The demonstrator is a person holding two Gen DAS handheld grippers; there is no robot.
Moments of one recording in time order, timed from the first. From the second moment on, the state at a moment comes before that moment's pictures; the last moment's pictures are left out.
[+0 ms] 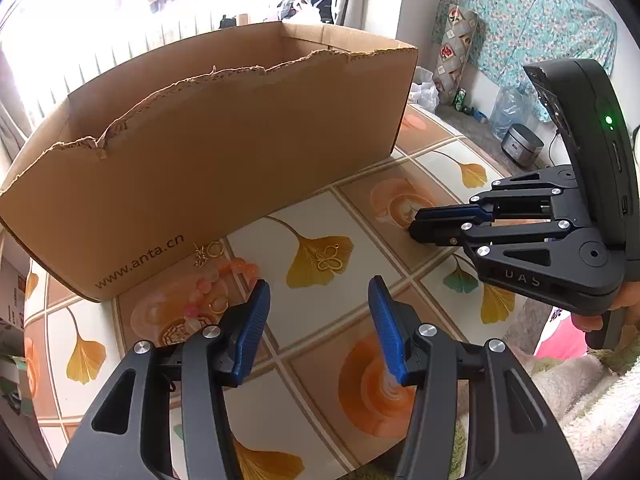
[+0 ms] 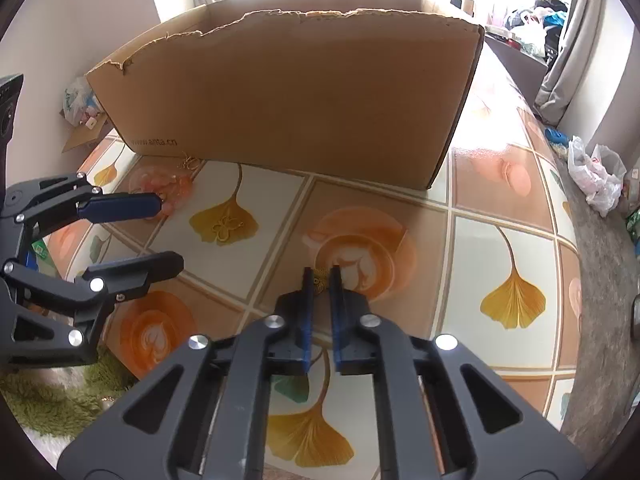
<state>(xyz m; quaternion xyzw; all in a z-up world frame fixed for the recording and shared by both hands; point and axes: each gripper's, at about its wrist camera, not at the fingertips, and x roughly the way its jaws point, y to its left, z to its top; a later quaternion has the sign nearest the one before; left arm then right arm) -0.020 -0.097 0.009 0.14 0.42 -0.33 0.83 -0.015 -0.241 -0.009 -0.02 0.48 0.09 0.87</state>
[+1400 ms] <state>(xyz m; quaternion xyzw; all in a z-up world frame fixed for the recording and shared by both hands) -0.003 -0.134 -0.010 0.20 0.41 -0.32 0.83 -0.017 -0.269 -0.008 0.06 0.47 0.11 0.87</state>
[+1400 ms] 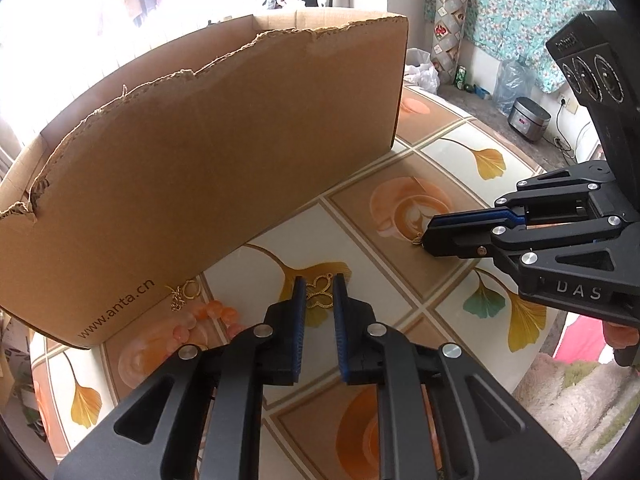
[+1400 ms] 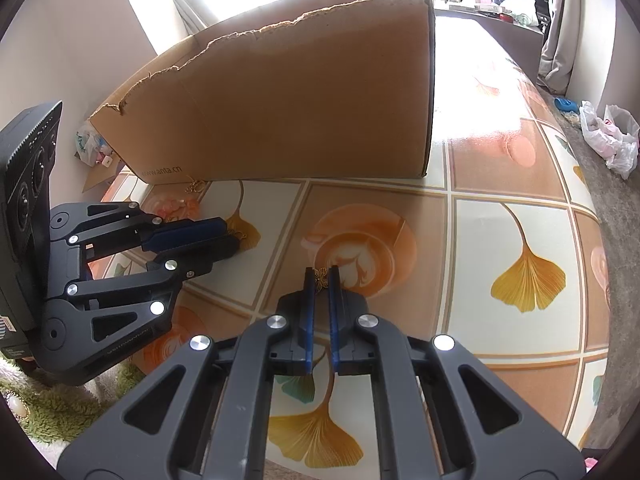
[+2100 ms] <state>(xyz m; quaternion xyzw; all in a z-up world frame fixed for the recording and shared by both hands) -0.005 -0.120 -0.006 0.19 0.42 -0.32 0.83 -0.013 -0.255 -0.002 0.02 0.47 0.12 0.87</state>
